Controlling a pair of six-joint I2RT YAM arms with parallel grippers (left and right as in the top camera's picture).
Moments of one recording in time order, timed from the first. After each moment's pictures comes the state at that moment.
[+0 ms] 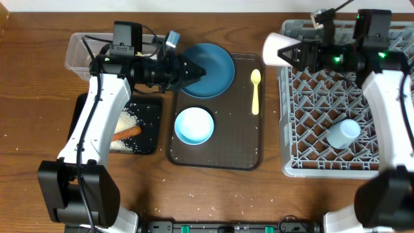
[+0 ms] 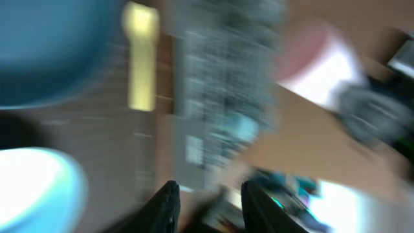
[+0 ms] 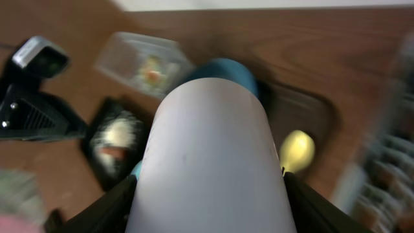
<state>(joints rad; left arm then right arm) -0.09 1.70 1.45 -0.80 0.95 -0.50 -0.07 1.66 1.54 -0.76 -0.81 -0.02</state>
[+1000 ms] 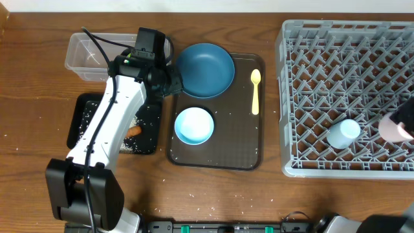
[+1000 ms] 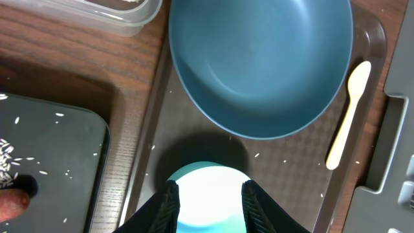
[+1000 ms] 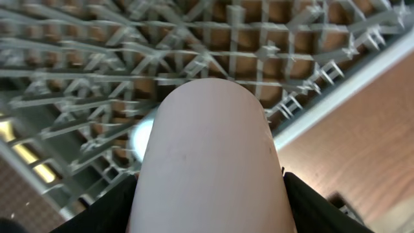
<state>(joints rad) -0.21 1.70 1.45 -0.91 0.17 -0.49 -0.62 1.47 1.55 -1.36 -0.07 0.20</state>
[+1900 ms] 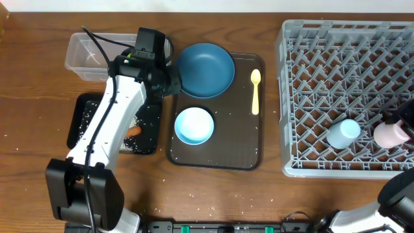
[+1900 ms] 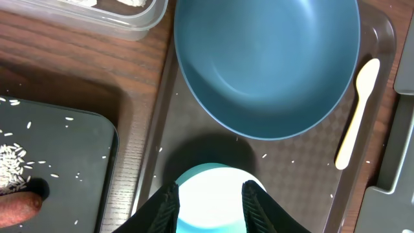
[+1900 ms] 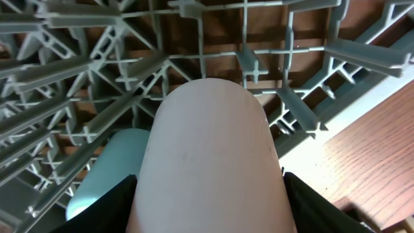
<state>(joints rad) -0.21 1.70 1.45 -0.91 0.15 -0.46 -0.68 1.77 1.54 -1.29 -0.07 0.22</state>
